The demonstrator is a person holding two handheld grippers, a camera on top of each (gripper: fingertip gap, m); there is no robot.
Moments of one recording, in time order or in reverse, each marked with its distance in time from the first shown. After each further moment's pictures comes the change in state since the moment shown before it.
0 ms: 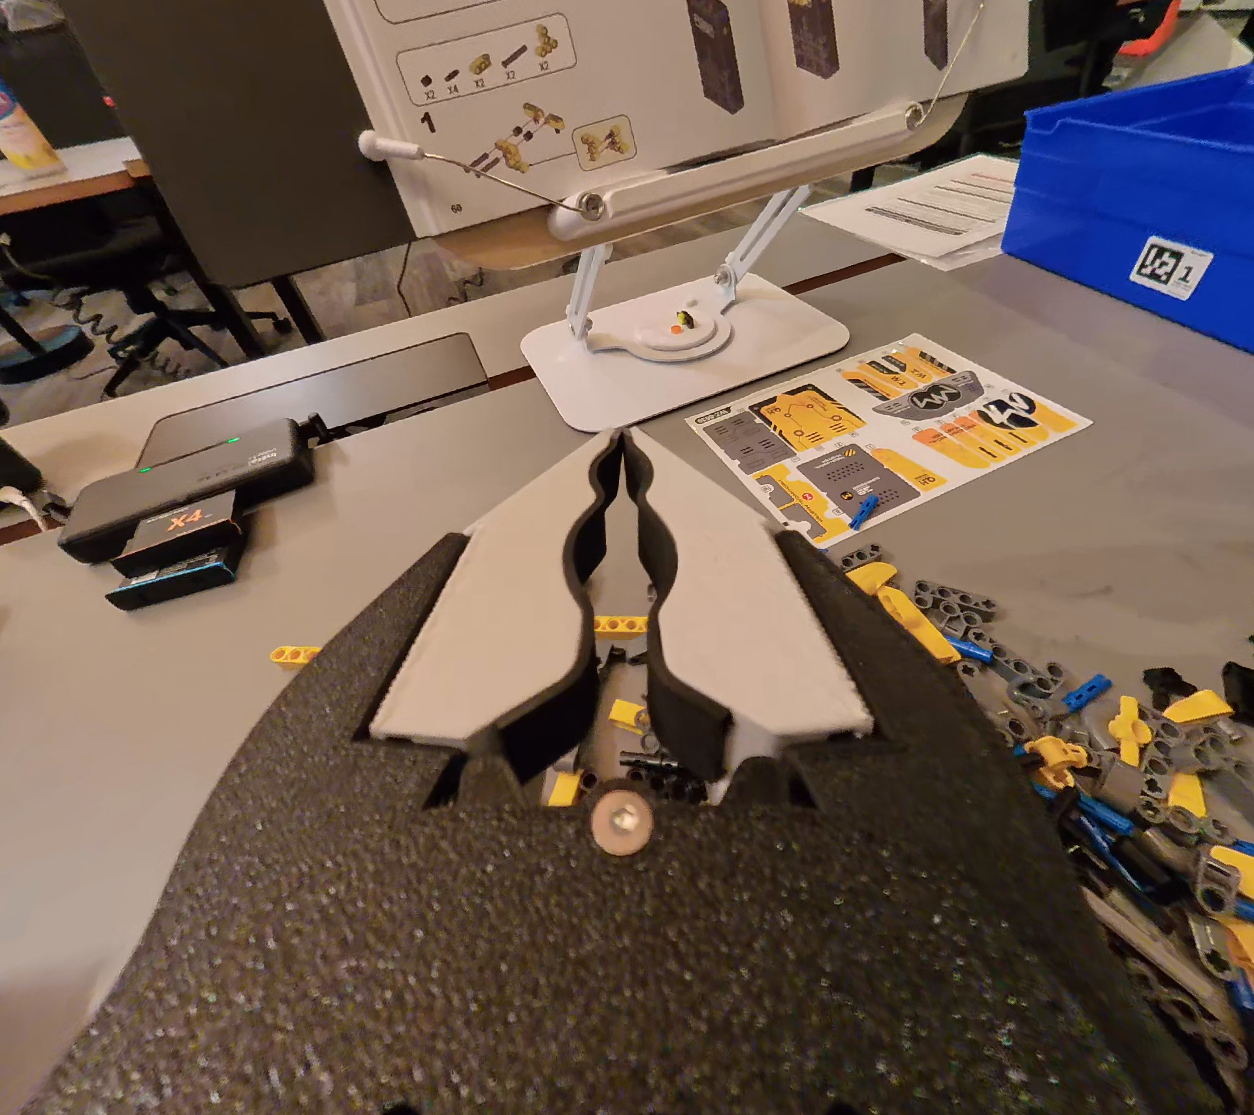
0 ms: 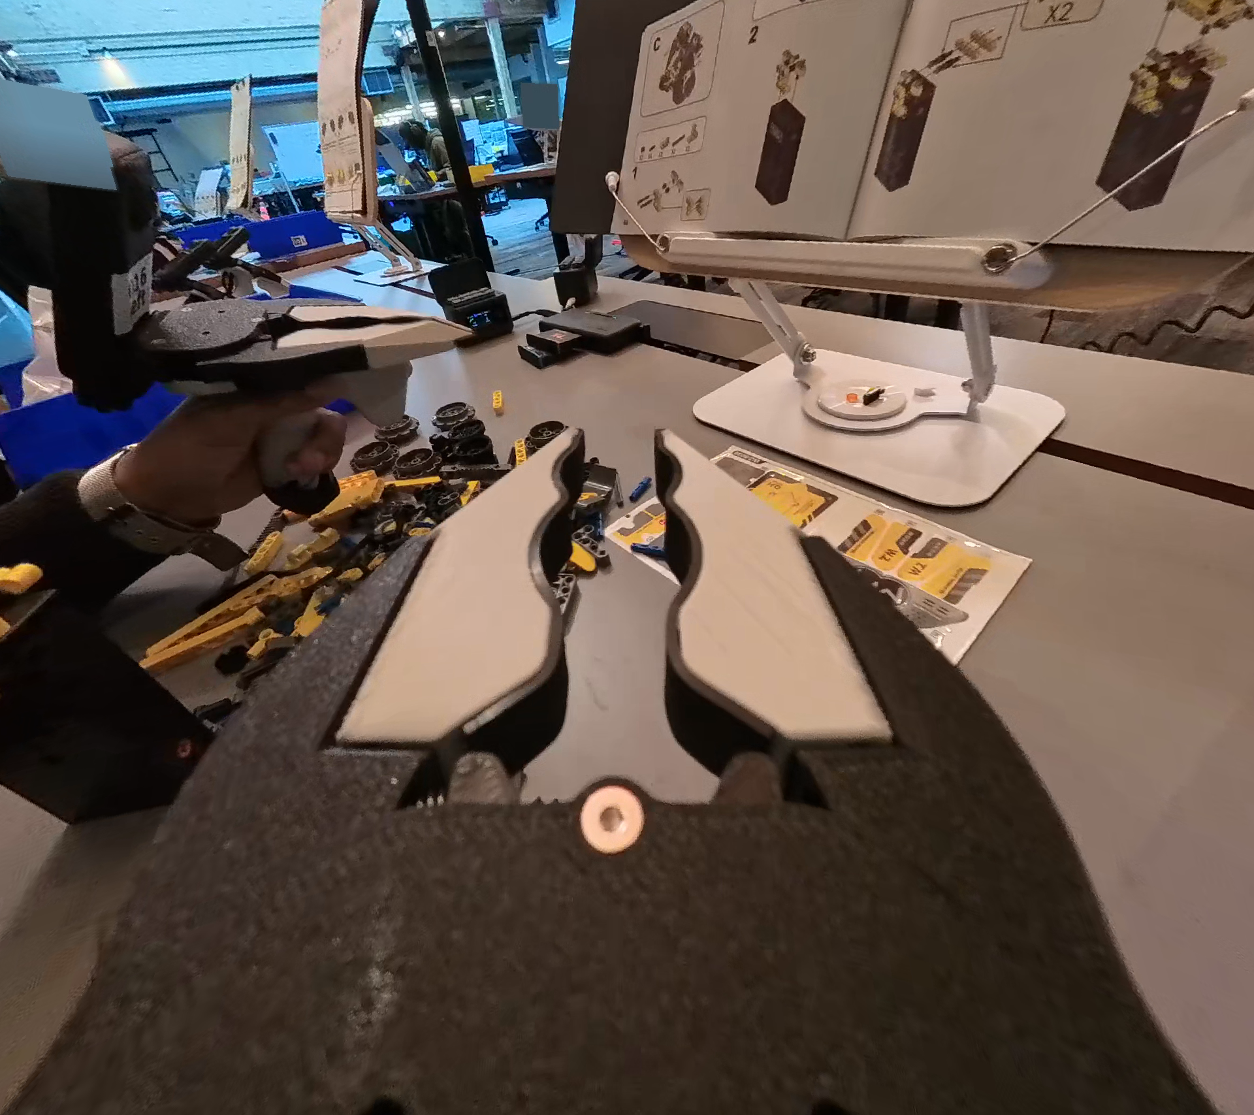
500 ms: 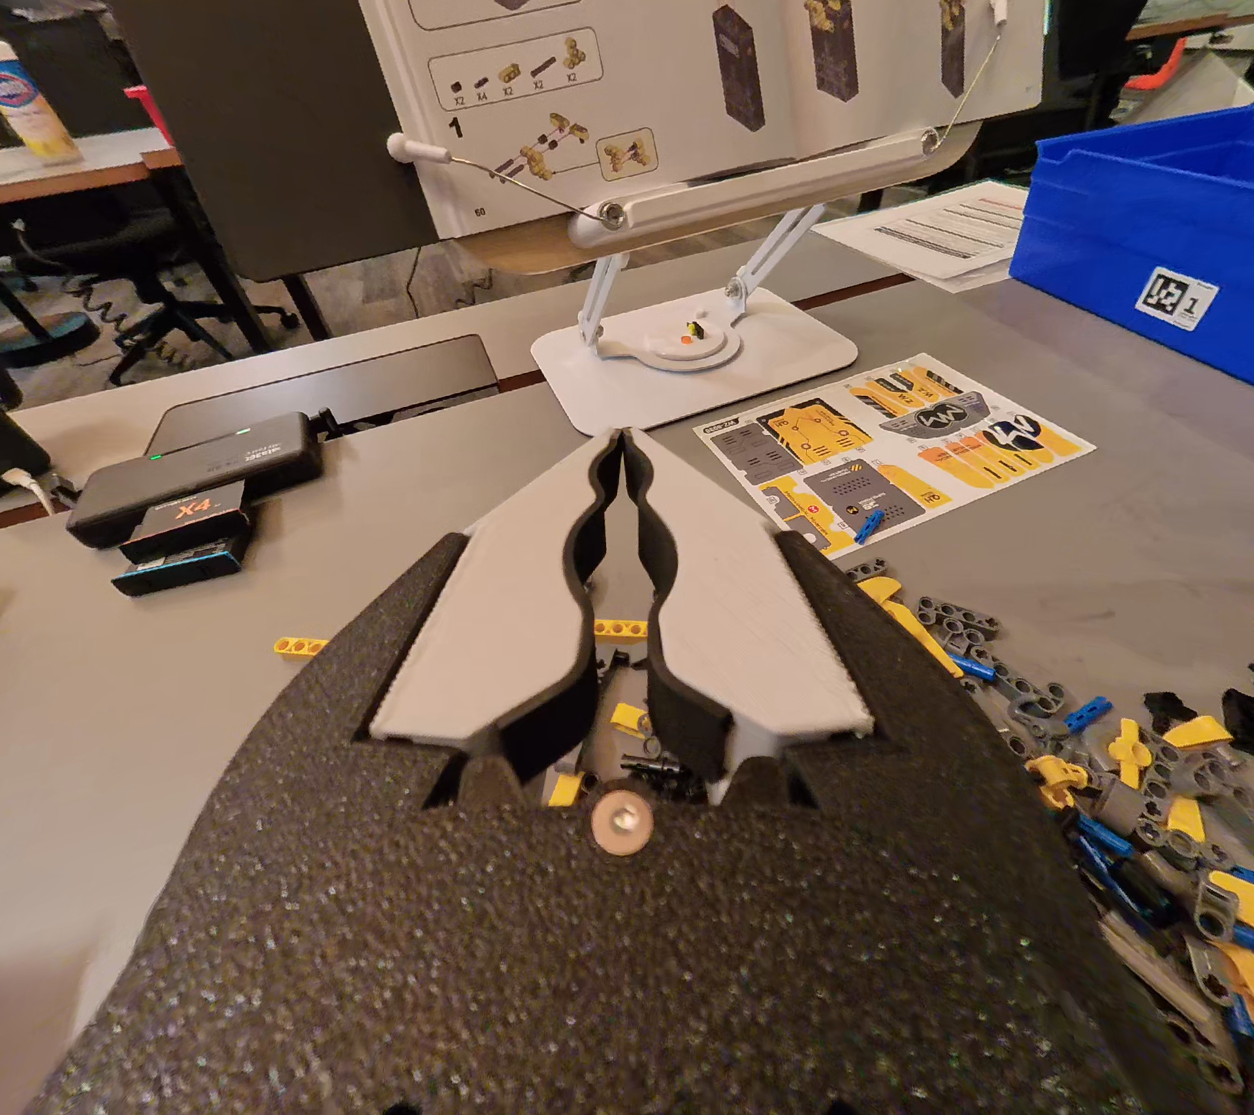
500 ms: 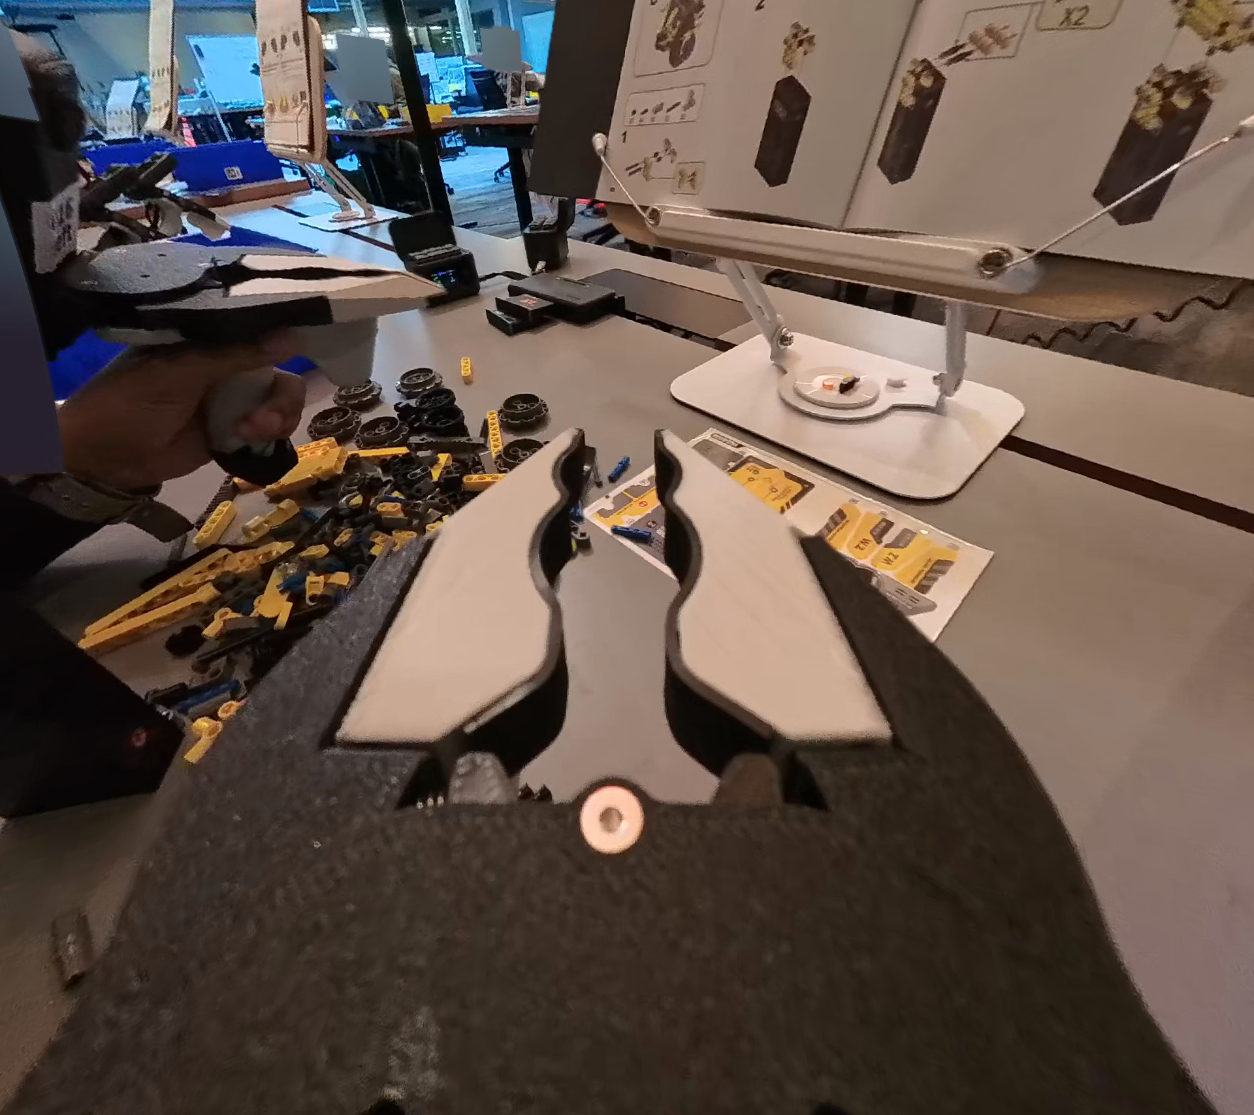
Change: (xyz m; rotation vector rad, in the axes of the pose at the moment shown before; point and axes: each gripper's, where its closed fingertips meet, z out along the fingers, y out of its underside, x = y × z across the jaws) left arm -0.005 -0.002 -0.002 0.016 -0.021 -0.033; right arm -0.004 0.005 0.004 -0.060 0.056 -0.080
